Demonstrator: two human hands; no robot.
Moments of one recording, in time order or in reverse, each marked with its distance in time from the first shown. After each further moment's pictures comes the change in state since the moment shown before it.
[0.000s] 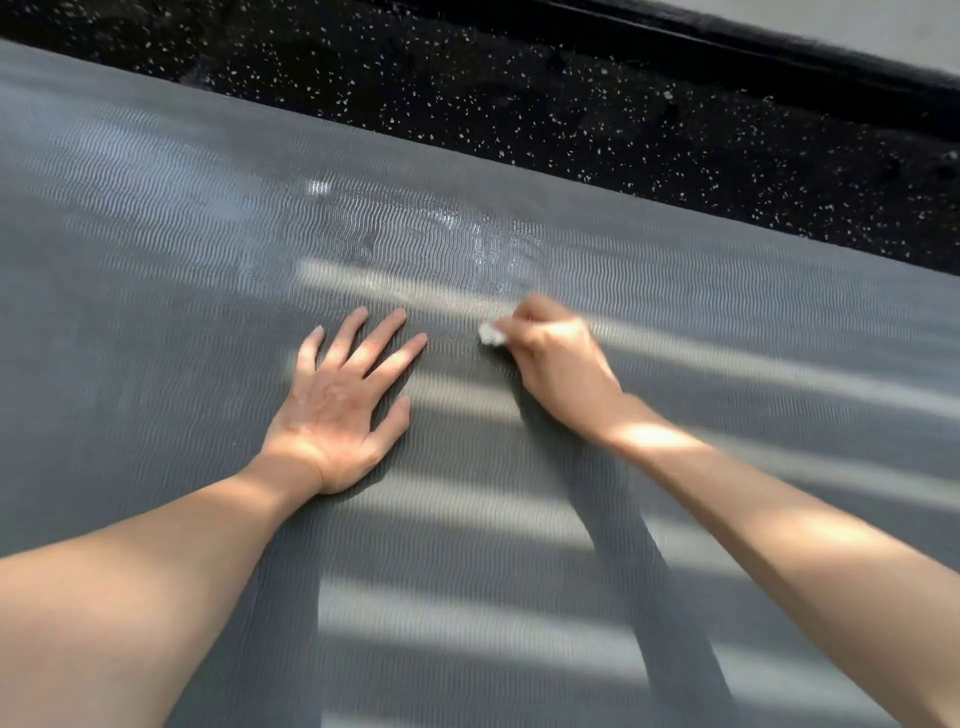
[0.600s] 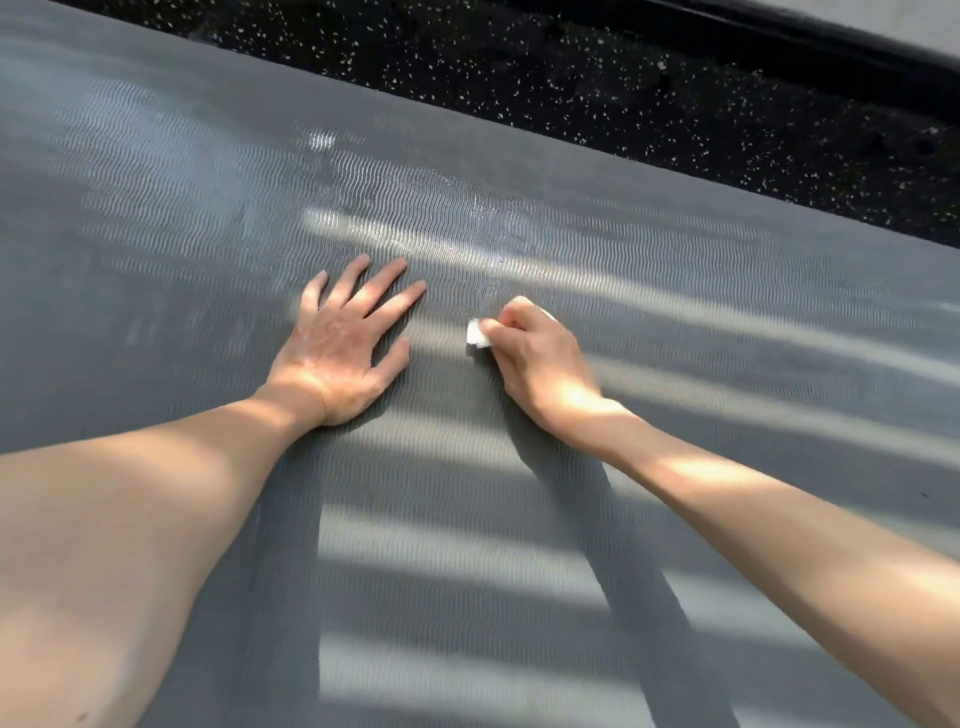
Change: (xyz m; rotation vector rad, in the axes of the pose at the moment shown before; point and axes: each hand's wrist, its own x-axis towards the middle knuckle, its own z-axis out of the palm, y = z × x) left_hand 0.001 0.002 -0.001 -0.002 0.028 -0.015; right_hand -0.044 -0.020 0.019 -0.155 0.007 0.013
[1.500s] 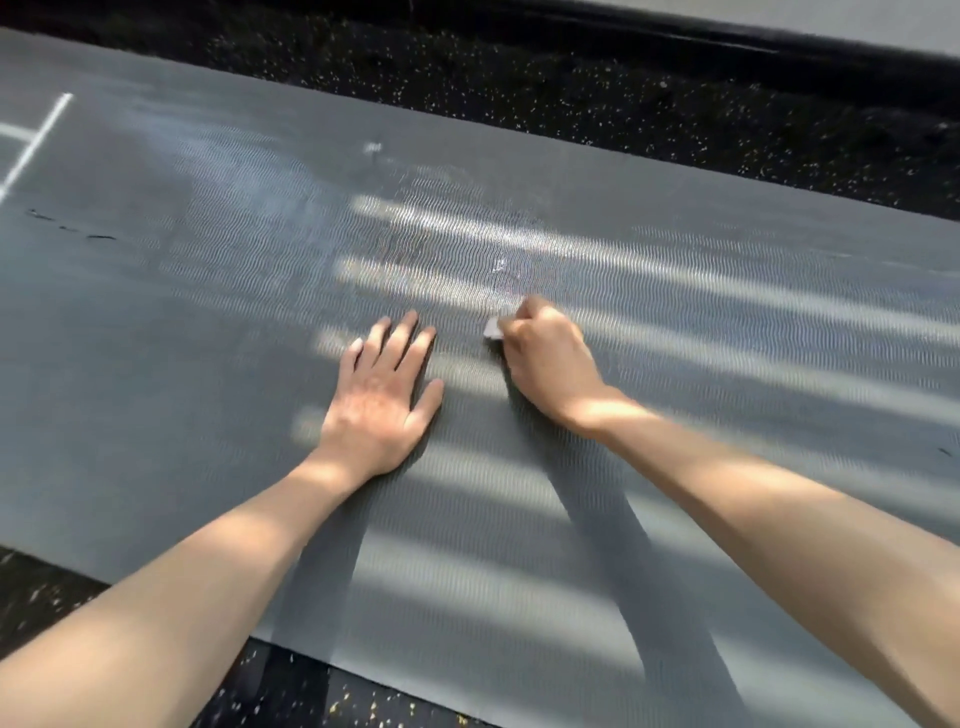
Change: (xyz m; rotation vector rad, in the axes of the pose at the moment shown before) left_hand -0.106 0.081 0.029 -0.014 0.175 -0.185; right_hand -0.067 -0.019 -0.006 0.071 0.010 -0.003
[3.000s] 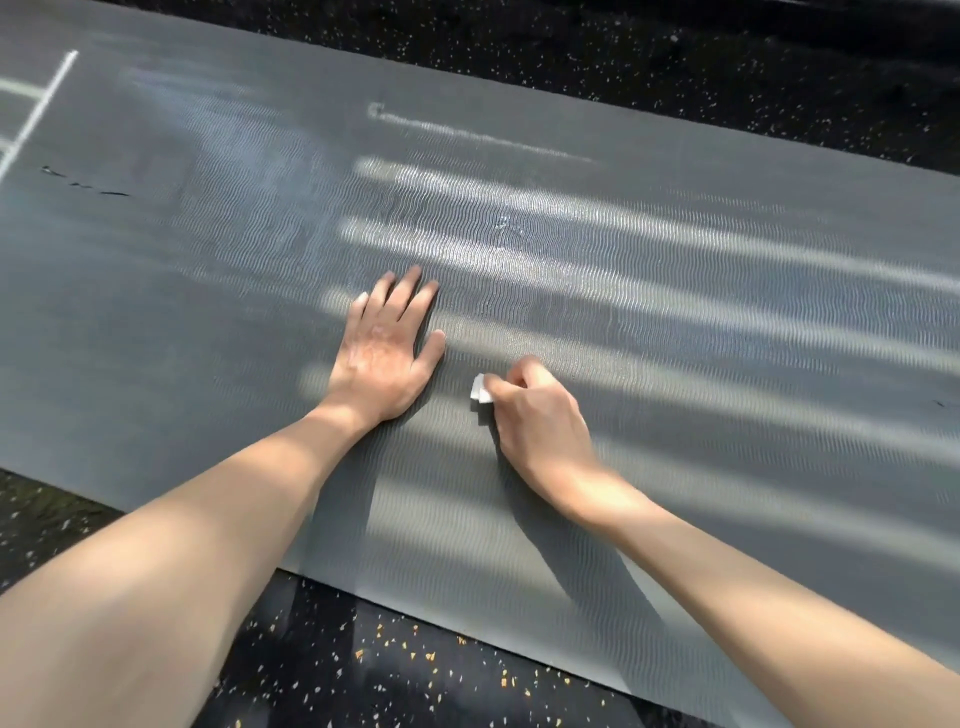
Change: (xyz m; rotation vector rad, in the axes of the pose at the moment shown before) left_hand 0.000 0.005 0.001 -0.077 0.015 -0.043; right_hand -0.100 -0.033 0.017 0.081 -0.009 0.065
